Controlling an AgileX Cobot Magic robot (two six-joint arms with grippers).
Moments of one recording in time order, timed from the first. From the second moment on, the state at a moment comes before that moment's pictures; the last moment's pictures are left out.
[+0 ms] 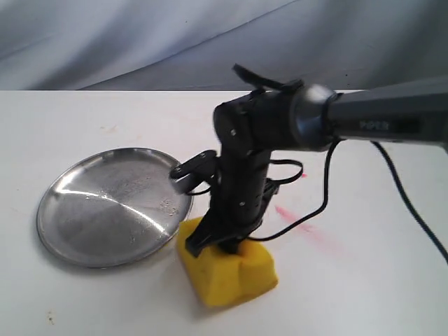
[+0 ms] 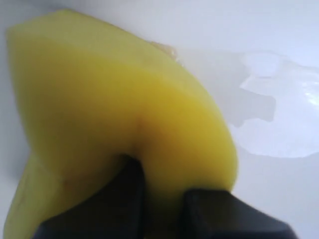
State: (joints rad) left arm -0.04 0.00 0.00 -0.07 0.21 0.16; right arm 0.85 2.11 -1.44 0.10 0.98 -0.13
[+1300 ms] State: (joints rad) left arm -0.04 0.00 0.00 -0.07 0.21 0.16; right arm 0.99 2.00 -1.43 0.45 1.16 -0.29
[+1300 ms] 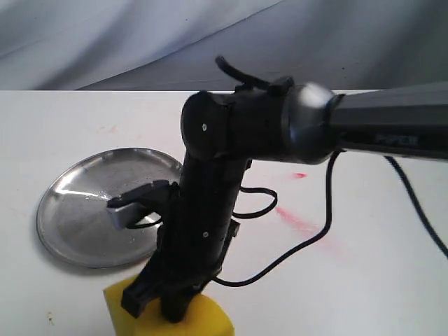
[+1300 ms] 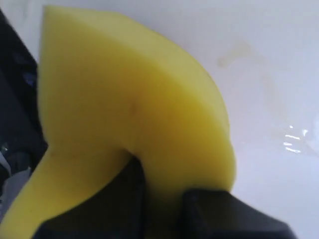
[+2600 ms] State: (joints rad) left arm -0.04 0.00 0.00 -0.07 0.21 0.16; right arm 0.88 2.24 -1.74 0.41 0.52 -0.06
